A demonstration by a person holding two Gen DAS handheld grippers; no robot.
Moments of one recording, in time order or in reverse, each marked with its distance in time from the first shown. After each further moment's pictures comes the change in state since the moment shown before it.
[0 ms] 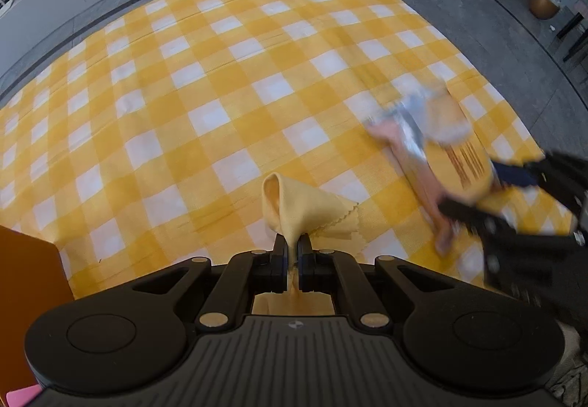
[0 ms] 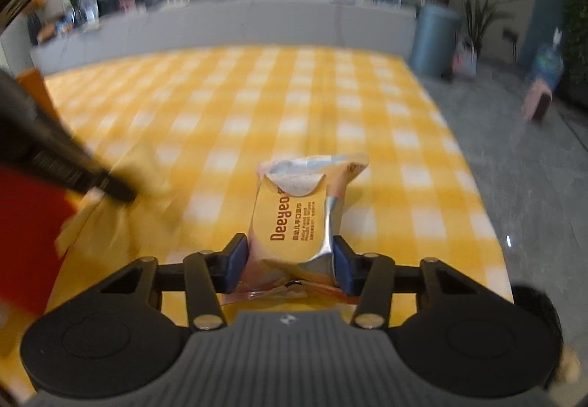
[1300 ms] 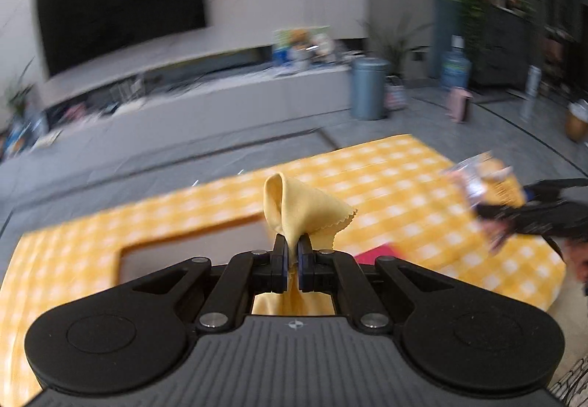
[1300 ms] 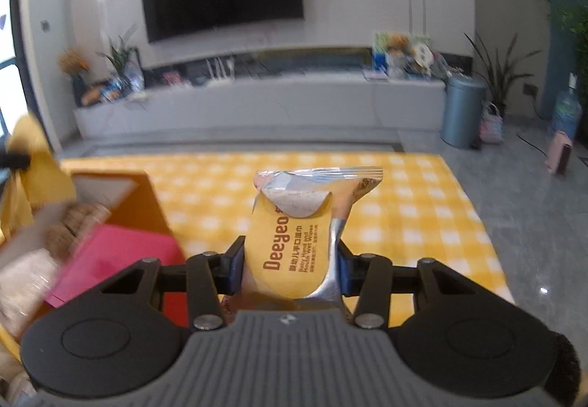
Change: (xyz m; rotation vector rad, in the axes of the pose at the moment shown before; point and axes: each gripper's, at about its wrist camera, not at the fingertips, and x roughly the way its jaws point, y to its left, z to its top) left arm -0.234 0.078 -0.171 -0.165 -0.562 0.262; right arm -0.117 0.073 0.035 -0.001 -0.309 0.154
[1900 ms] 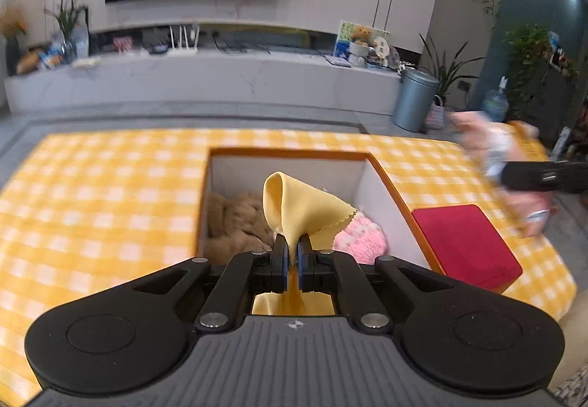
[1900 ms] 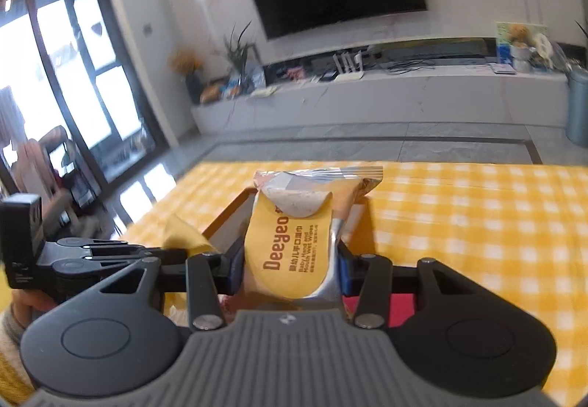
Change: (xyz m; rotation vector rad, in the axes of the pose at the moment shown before) left arm -0.005 0.116 -0.079 -0.241 0.006 -0.023; right arm 0.011 0.167 0.034 -0.032 0.073 0.381
